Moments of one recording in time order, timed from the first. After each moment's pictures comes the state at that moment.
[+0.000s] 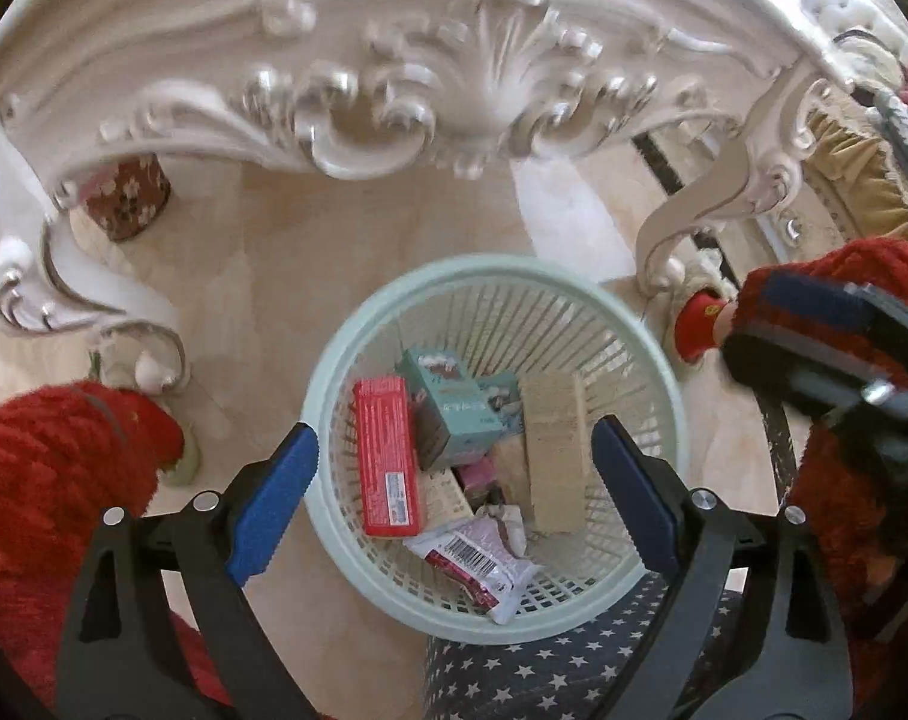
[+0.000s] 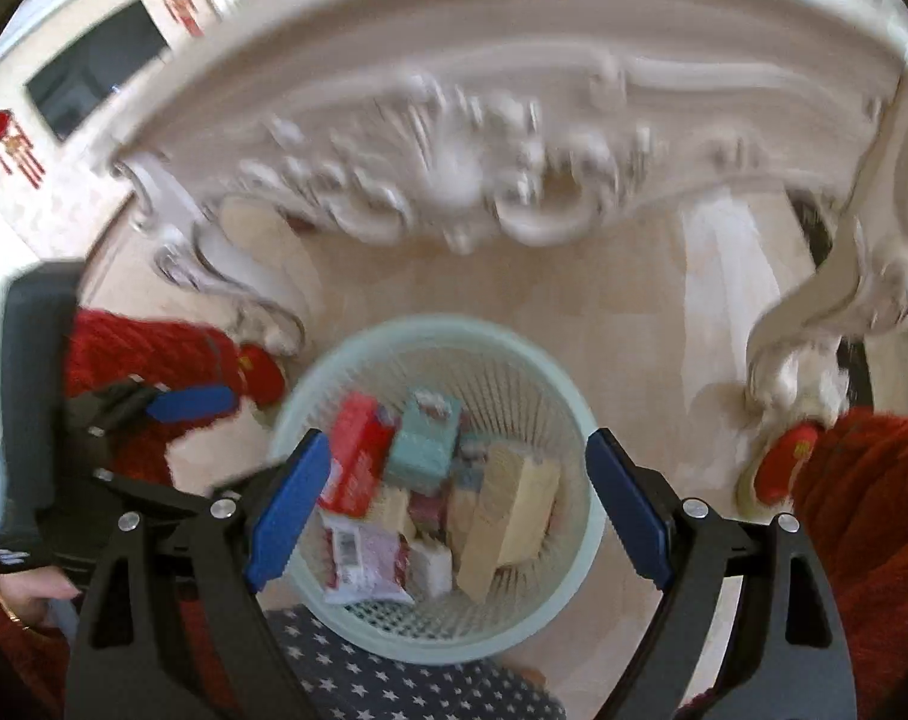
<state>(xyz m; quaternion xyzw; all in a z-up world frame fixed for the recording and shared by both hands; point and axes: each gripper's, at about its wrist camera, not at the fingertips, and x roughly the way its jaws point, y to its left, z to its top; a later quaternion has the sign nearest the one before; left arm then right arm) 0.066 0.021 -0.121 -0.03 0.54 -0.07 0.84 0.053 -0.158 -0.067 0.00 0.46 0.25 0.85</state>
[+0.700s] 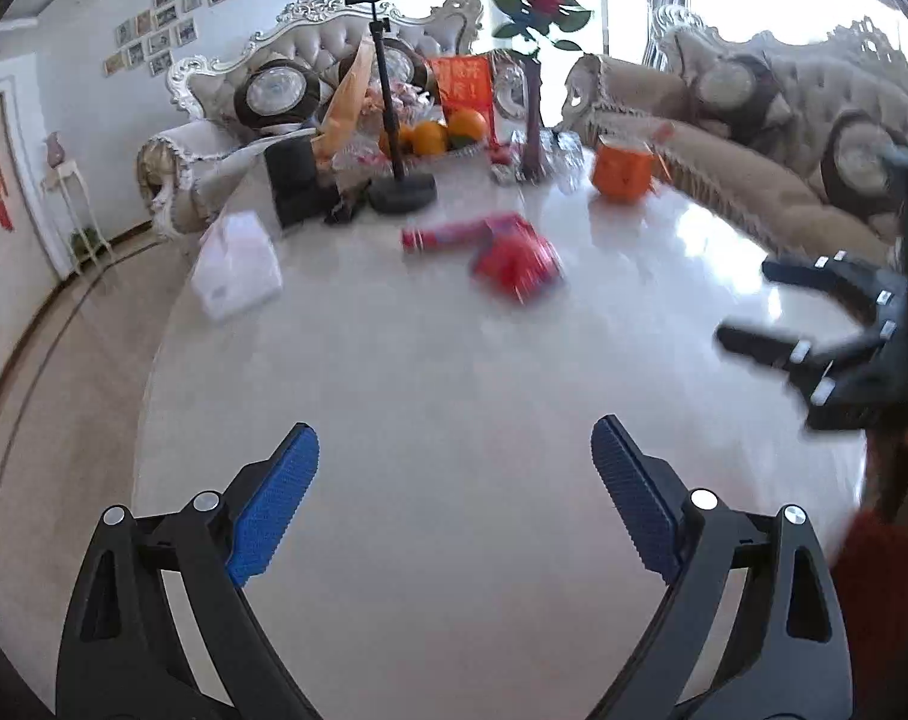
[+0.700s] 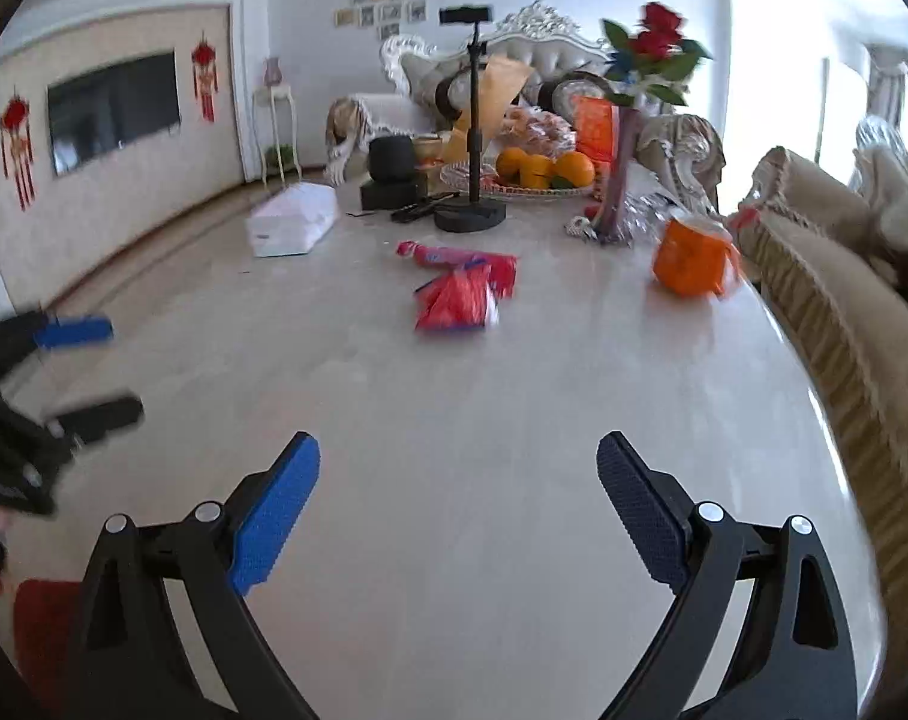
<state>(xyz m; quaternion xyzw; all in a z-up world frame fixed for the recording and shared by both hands) 0.339 0.122 0.124 0.06 0.35 -0.06 0.93 0.345 -0.084 0.095 -0.09 0.32 0.21 0.92</state>
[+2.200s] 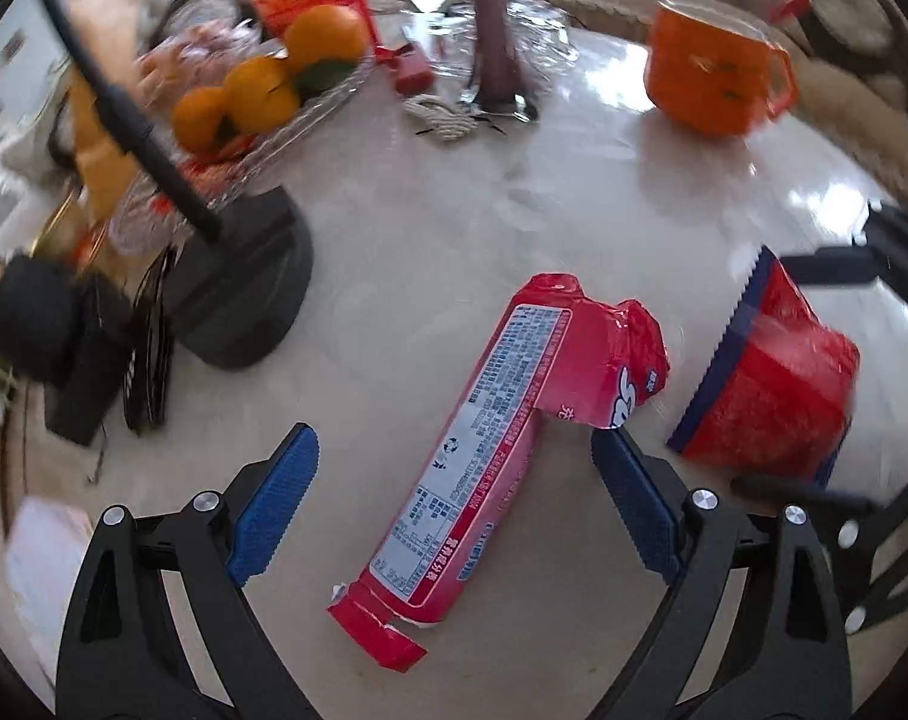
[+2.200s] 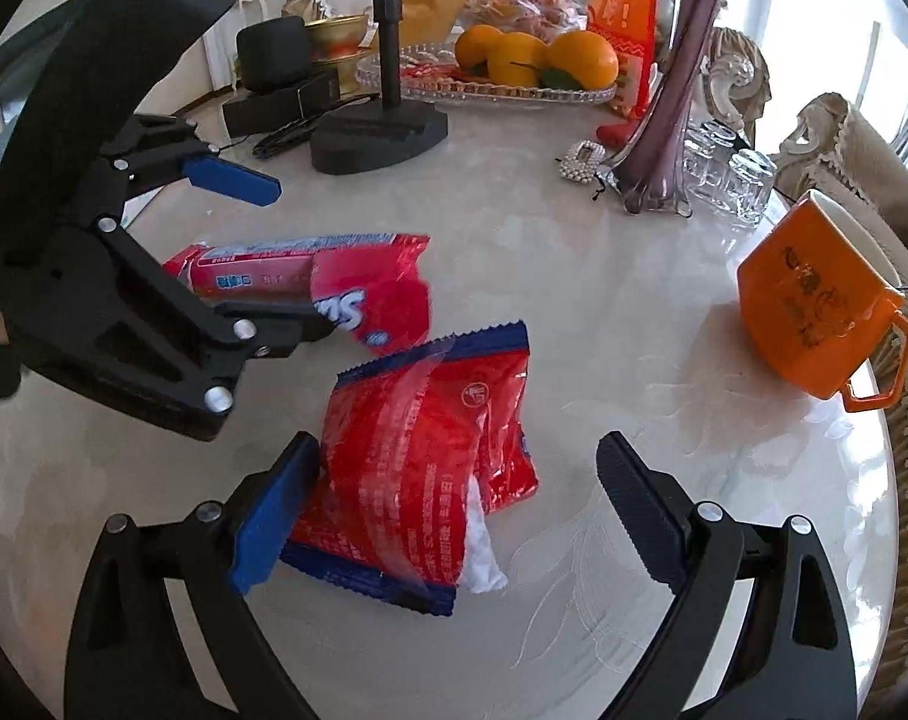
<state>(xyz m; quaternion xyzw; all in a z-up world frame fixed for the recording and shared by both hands) 0.669 0.062 0.042 0.21 0.47 -0.18 0.84 0.548 -0.064 0.030 -0.11 0.44 0.20 0.87</state>
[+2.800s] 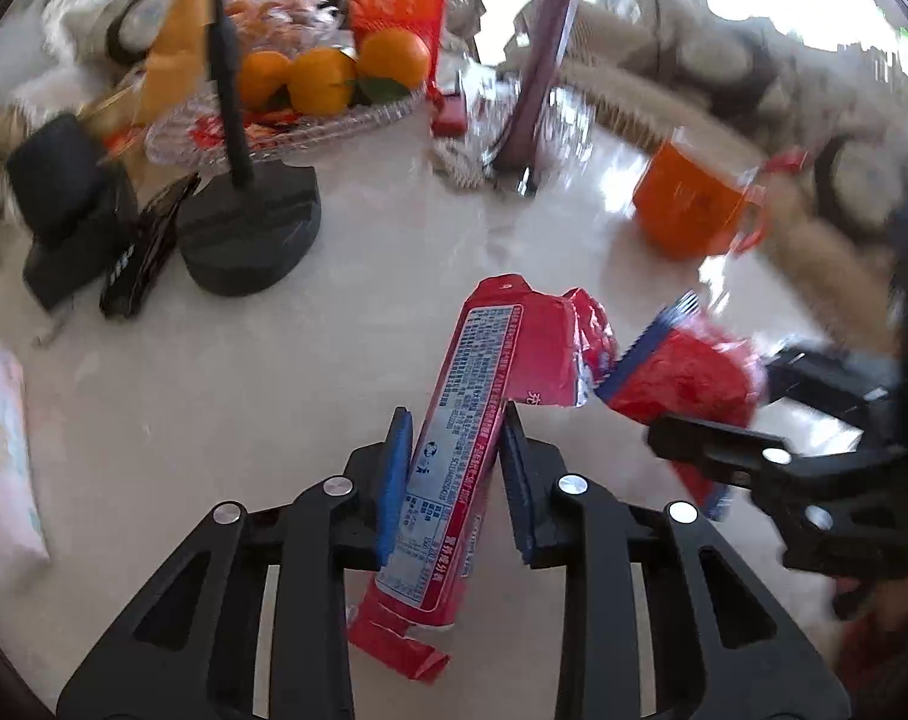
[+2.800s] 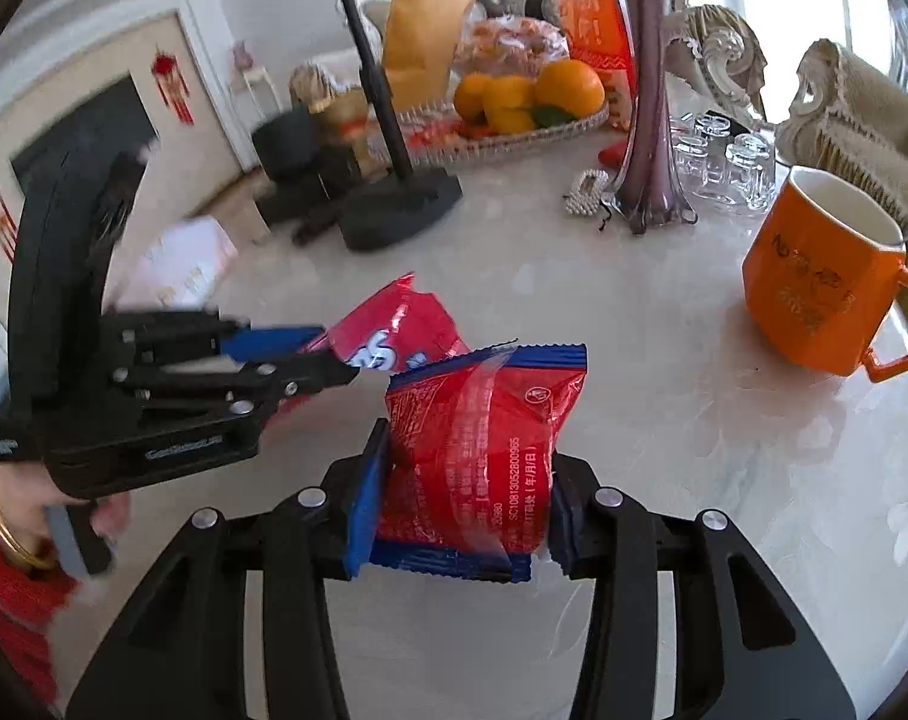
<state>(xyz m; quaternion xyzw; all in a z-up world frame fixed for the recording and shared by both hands) 0.630 0.089 0.067 0.00 0.44 -0.18 0.88 0.547 -0.099 0.057 0.03 0.41 0.26 0.87</state>
